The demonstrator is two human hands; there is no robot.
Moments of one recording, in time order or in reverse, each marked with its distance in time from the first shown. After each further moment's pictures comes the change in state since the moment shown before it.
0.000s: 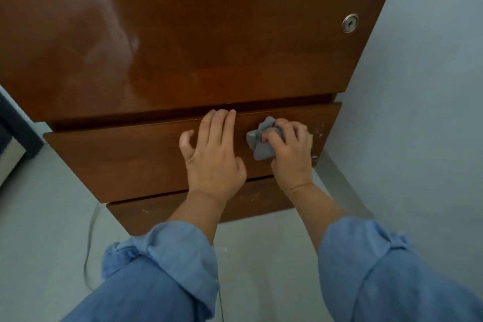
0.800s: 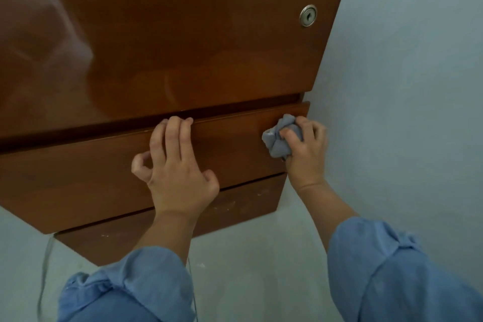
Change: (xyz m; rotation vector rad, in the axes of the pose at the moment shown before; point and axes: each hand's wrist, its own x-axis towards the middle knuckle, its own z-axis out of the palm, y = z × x) left_hand 0.004 0.016 0.023 -0.052 0.060 -0.125; right_hand -0.013 0.097 0.003 -0.069 0.123 0.107
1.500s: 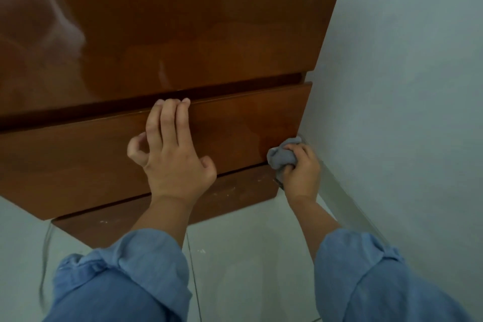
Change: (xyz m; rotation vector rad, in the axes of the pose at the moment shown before) left_hand -0.001 -0.004 0.009 0.029 0.015 0.043; right_hand -0.069 -0.010 0.013 0.324 -0.205 0.607
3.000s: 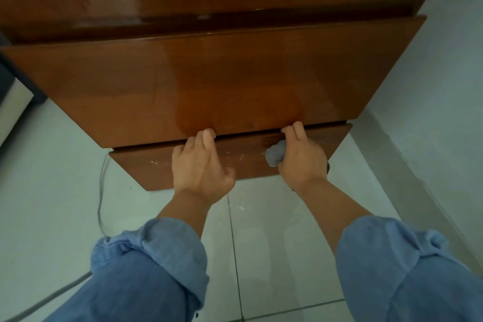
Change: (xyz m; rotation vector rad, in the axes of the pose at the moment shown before) left_hand -0.078 -0.080 0.061 0.021 -0.421 -0.063; right_hand -0.060 -0.055 0.052 -0.505 -0.649 -0.234
